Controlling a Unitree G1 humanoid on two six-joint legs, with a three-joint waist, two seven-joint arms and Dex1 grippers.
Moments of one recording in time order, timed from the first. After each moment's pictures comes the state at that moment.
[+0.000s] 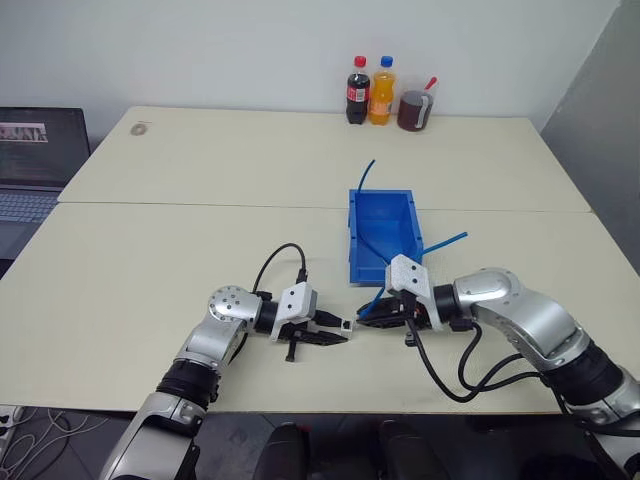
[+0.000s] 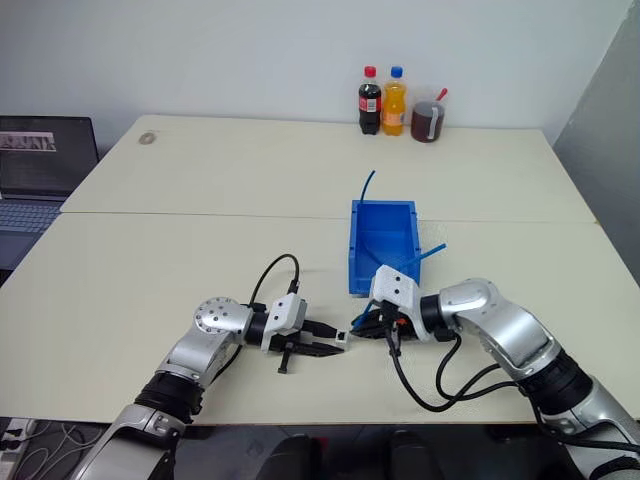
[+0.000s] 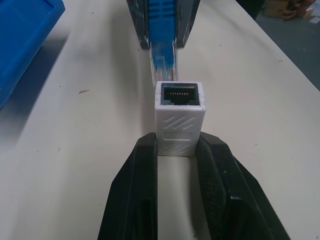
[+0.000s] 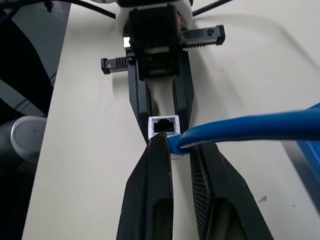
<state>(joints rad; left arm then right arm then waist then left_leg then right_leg) -0.45 0.43 -0.25 0.39 -0.14 -0.14 -1.40 -0.53 -0.68 0.46 -0.23 0.41 0.60 0.96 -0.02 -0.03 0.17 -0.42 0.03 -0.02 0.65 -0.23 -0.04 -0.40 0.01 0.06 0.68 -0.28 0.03</state>
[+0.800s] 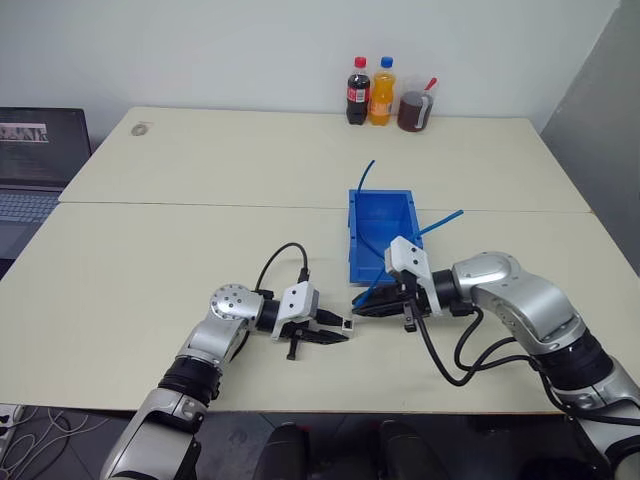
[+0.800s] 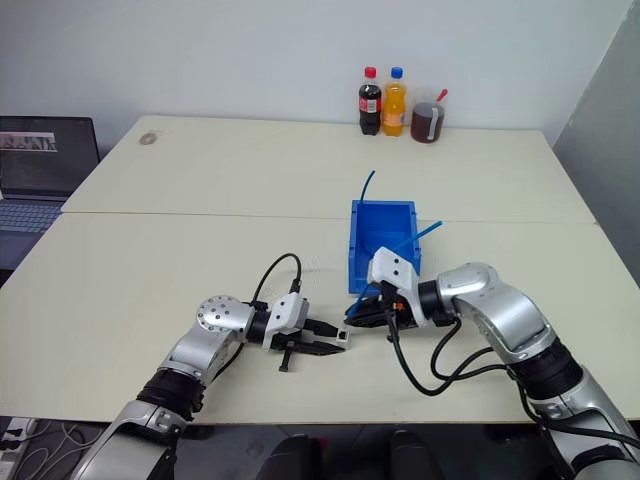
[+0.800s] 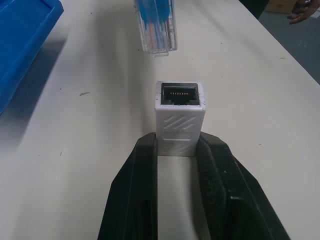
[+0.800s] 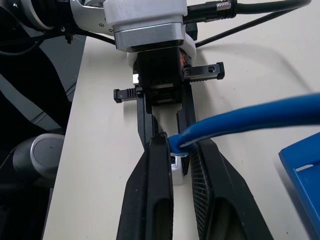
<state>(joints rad) -0.47 0.43 -0.27 0.42 -0.13 -0.17 -1.40 -0.59 -0.62 0.37 -0.23 0.42 0.70 1.07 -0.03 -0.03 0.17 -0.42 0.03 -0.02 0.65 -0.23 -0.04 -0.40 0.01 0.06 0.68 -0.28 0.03</state>
